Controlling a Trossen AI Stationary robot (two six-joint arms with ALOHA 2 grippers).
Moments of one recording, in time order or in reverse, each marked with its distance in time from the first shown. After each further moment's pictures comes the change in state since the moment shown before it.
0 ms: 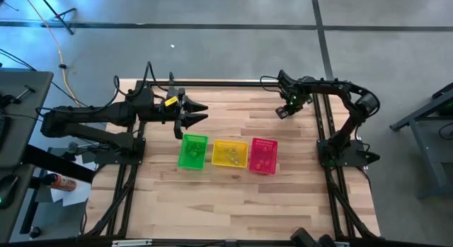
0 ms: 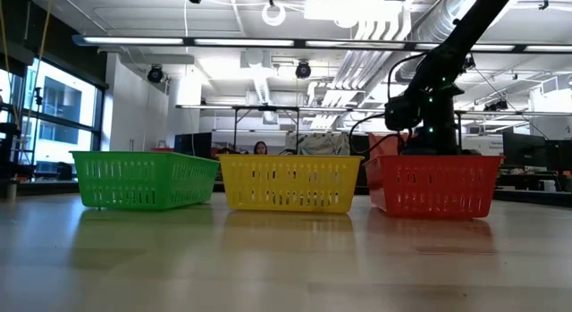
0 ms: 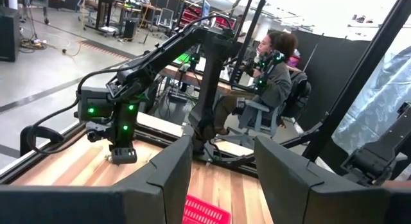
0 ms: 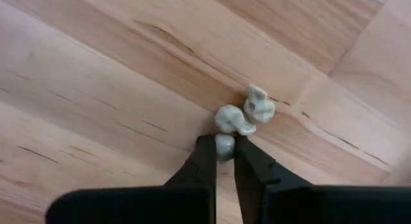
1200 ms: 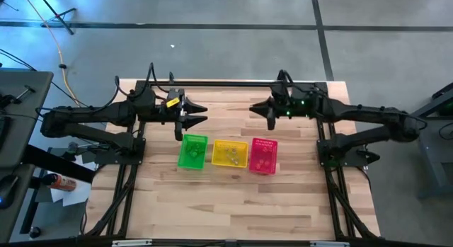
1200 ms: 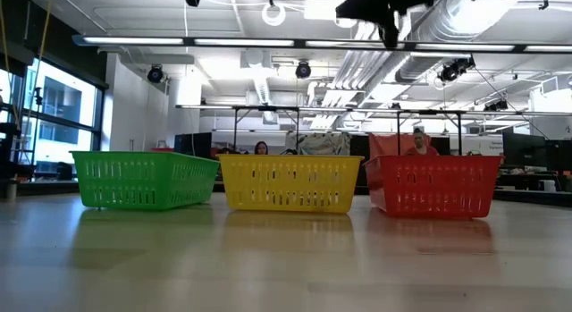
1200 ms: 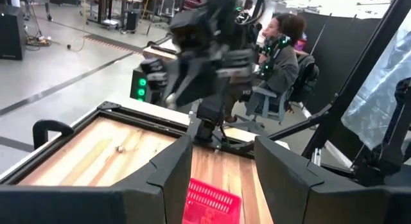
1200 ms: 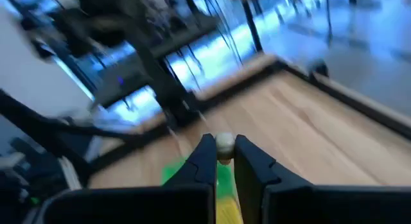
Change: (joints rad) left arm 0.000 -0.005 0.000 -0.059 0.000 0.055; right arm 0.658 -0.588 -0.002 0.745 -0.112 0.256
